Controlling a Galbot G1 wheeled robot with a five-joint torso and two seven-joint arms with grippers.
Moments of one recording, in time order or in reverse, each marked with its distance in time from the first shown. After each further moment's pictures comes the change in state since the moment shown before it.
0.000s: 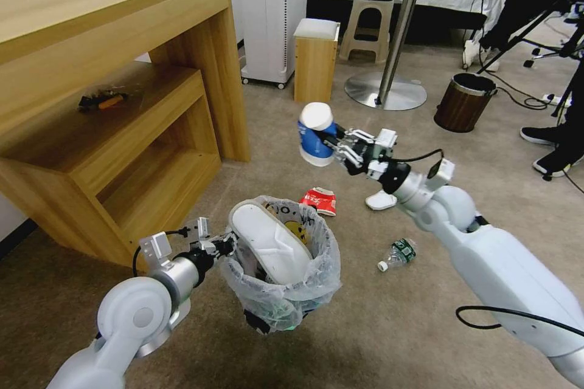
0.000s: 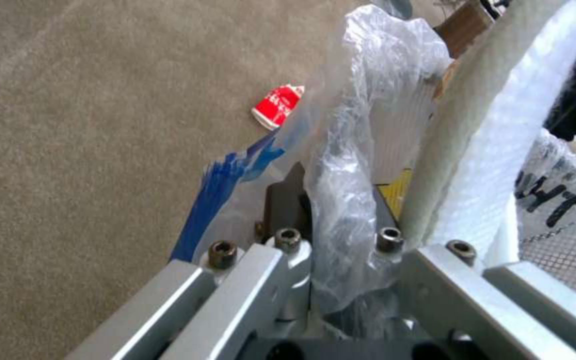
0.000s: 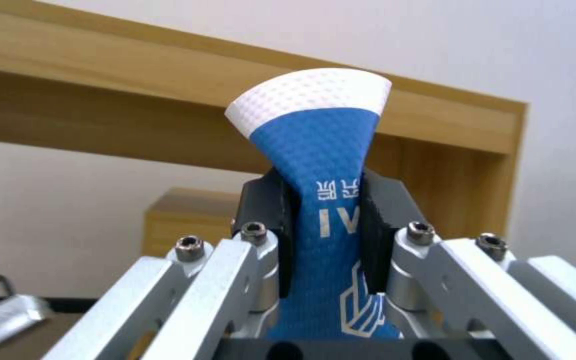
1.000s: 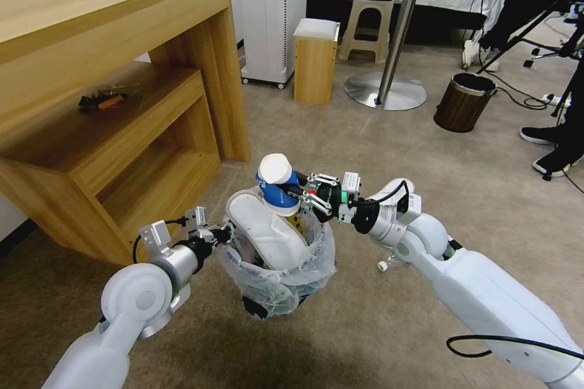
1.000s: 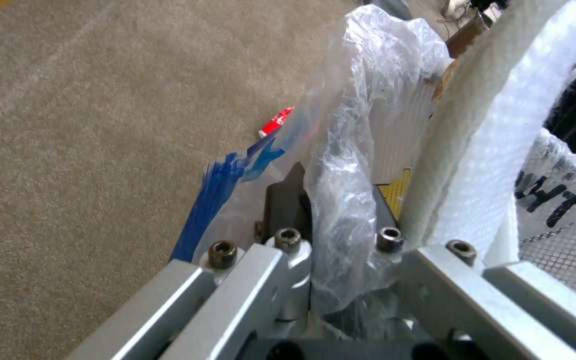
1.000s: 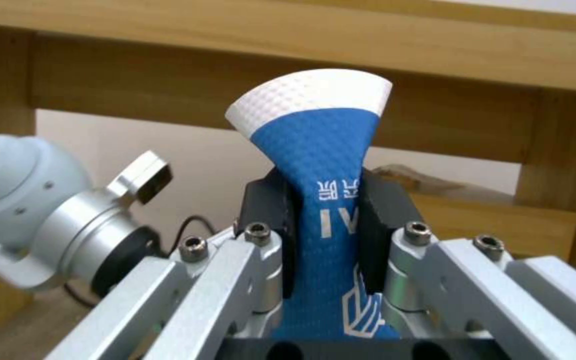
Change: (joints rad) left arm -0.066 -0.005 -0.001 0.053 -0.008 -0.002 0.003; right arm -0.077 -0.019 -0.083 0.057 -0.015 0.001 -0.142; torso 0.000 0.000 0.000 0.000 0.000
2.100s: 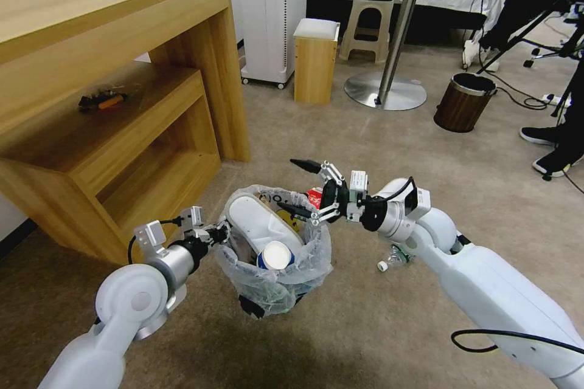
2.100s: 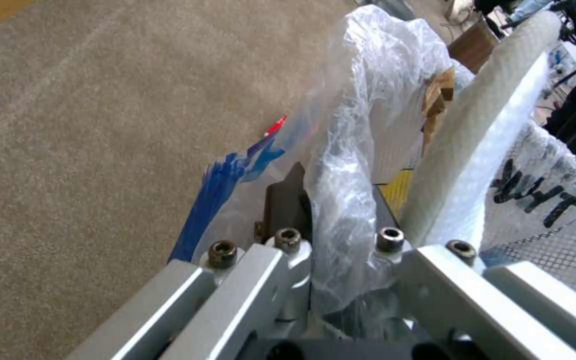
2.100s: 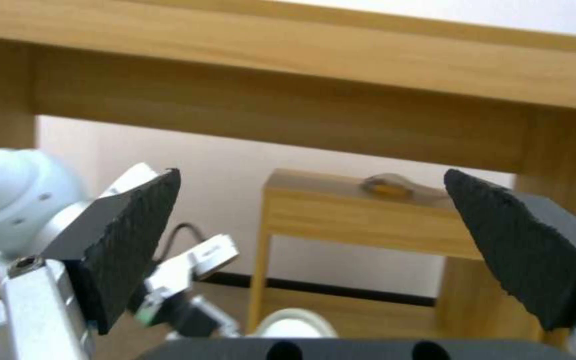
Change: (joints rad) left arm 0.021 0.004 -0.022 -0.013 0.001 -0.001 0.002; right arm 0.016 -0.011 0.041 0.000 0.033 -0.020 -0.017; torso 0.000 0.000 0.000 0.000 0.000
